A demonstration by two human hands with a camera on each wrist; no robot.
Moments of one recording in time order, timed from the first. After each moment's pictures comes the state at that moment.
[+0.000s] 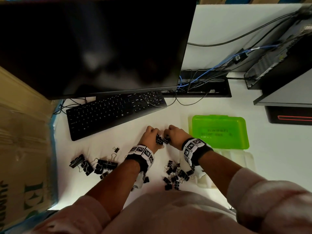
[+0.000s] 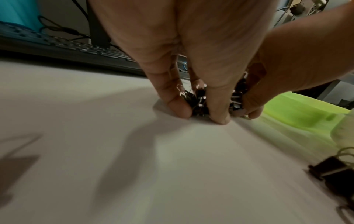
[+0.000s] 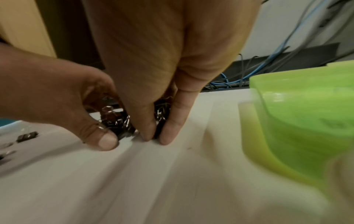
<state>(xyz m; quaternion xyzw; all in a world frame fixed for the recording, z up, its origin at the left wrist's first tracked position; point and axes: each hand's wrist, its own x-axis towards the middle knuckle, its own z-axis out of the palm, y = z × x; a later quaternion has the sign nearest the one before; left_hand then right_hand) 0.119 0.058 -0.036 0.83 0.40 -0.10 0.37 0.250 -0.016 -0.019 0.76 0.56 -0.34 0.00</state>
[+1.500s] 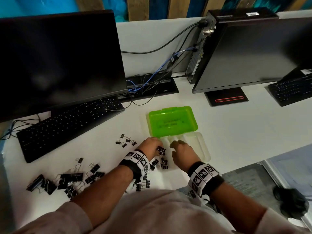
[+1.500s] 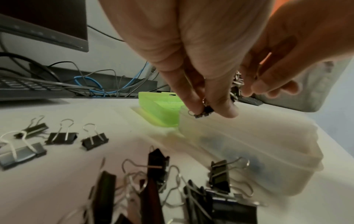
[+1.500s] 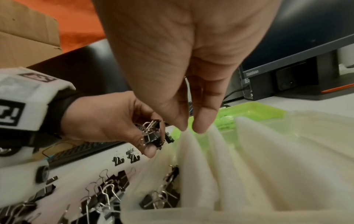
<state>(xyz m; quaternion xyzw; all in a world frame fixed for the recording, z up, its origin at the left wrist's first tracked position) 0.172 -0.057 0.005 0.92 0.13 -0.12 0.35 0.244 -0.209 0.035 0.90 0.36 -0.24 -0.09</state>
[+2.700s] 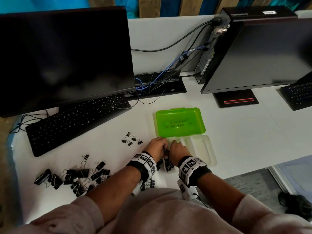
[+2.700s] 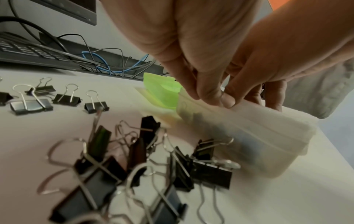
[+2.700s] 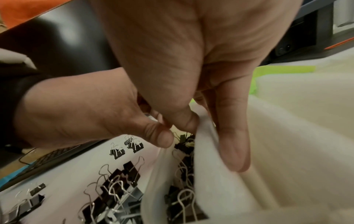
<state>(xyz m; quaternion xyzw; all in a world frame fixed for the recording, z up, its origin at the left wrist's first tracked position) 0.172 -0.061 -0.022 0.87 0.18 -0.05 0.46 0.236 -0.162 0.025 0.89 0.31 -0.32 0.02</state>
